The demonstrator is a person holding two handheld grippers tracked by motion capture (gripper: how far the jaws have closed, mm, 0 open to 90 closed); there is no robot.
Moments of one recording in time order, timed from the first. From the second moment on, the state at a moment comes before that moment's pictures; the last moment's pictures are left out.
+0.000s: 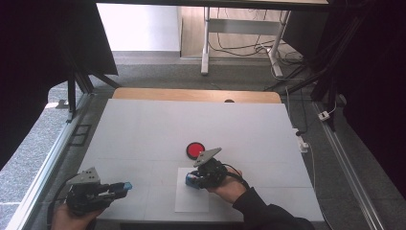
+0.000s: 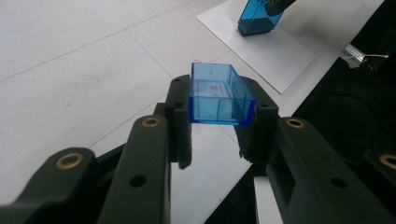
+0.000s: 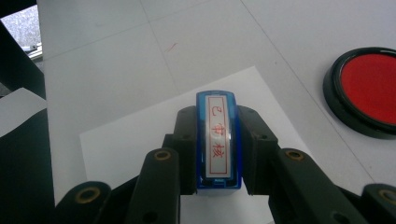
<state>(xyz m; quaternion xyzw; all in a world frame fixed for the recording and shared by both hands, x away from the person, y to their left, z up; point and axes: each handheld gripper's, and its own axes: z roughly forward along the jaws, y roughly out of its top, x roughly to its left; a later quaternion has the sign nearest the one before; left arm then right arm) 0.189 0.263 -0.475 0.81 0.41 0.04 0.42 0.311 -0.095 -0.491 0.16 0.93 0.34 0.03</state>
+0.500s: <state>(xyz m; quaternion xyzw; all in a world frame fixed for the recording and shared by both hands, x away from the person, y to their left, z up) 0.189 0.263 -0.475 0.81 0.41 0.04 0.42 0.311 -0.100 -0.476 0.16 0.92 0.37 0.04</state>
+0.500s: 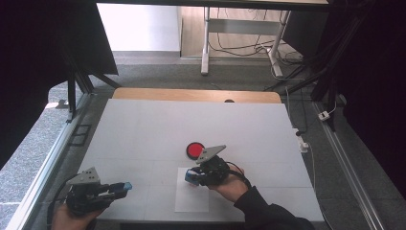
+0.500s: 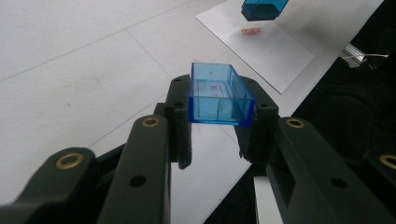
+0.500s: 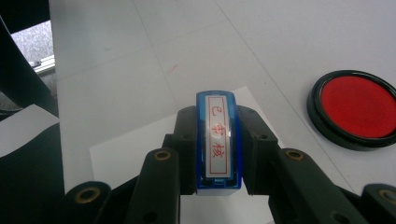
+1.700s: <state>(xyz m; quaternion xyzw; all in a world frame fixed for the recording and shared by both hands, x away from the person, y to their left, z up) 0.188 0.262 -0.475 0.81 0.41 0.05 0.42 0.310 -0.118 -0.430 0.16 0.88 0.44 0.04</state>
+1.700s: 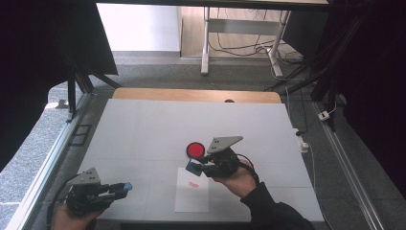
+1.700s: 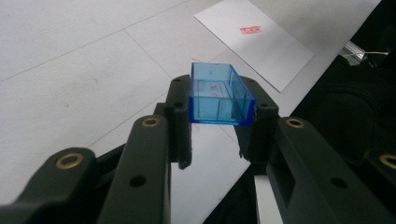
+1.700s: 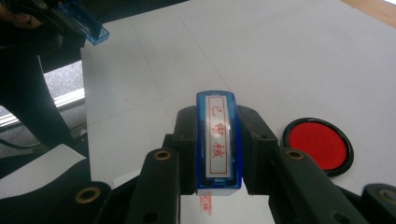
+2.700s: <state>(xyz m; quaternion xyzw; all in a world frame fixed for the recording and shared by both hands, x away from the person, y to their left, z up) 0.192 0.247 -0.467 0.82 0.37 0.04 0.43 0.308 -0.120 -0.415 0.15 0.87 0.46 0.03</state>
